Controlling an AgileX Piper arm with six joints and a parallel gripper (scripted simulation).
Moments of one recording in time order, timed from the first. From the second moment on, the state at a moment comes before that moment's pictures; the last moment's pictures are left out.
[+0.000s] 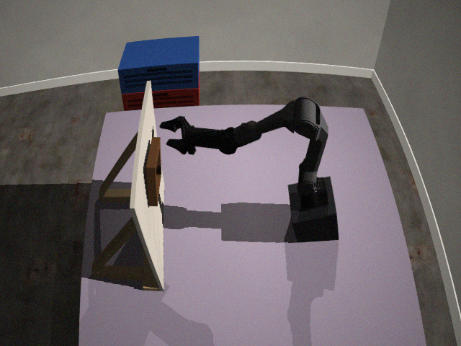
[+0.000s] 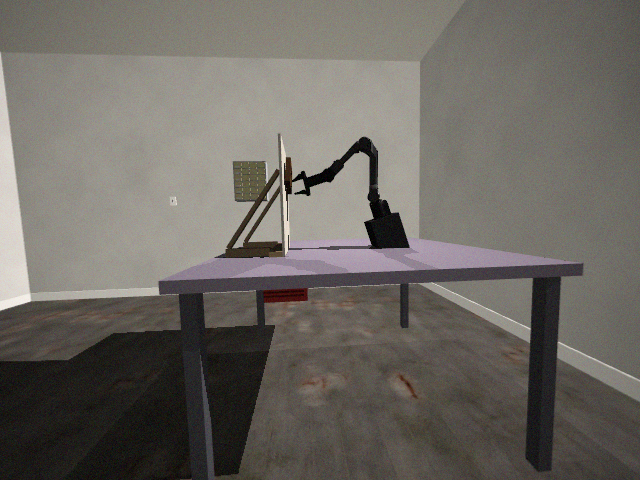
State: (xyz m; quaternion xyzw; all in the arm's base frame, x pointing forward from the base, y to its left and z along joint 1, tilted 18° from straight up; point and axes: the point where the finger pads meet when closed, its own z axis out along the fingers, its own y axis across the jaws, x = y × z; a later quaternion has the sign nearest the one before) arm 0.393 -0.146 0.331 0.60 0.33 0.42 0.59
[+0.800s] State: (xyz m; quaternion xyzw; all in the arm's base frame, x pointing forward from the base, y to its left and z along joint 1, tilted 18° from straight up) arm 0.367 -0.067 0.344 0.59 0.31 0.55 0.50
